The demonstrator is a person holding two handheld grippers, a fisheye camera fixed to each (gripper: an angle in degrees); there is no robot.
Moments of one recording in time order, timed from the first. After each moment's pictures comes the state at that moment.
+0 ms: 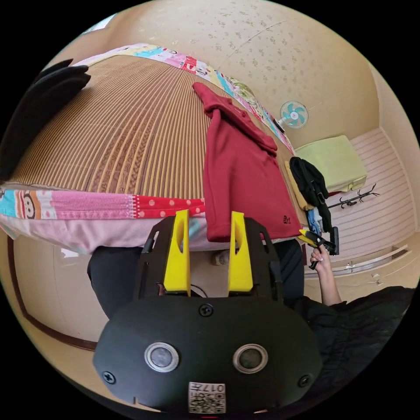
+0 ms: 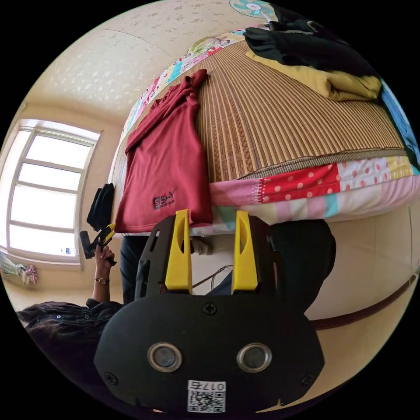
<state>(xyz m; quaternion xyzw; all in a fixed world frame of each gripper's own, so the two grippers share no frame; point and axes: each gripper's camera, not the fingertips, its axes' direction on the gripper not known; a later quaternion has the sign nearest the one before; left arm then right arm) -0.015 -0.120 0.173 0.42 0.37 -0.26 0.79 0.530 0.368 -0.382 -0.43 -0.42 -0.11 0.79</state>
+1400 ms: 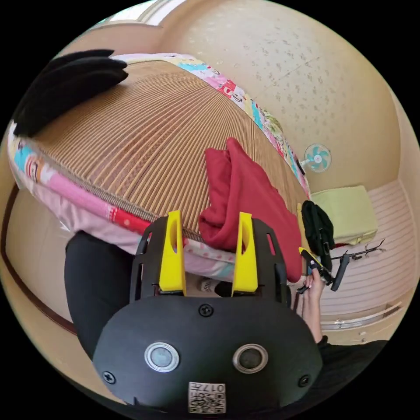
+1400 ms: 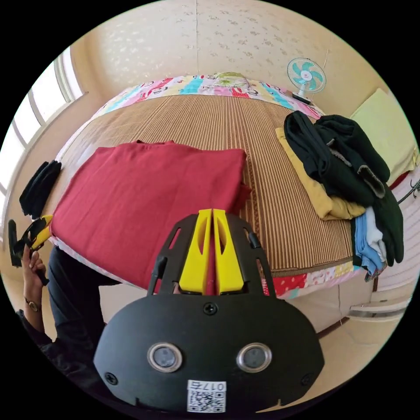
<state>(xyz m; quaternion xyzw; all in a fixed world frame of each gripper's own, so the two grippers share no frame) -0.152 -0.077 0.092 0.44 0.39 -0.40 0.70 0.395 0.435 -0.425 -0.23 -0.27 -0.30 0.89</state>
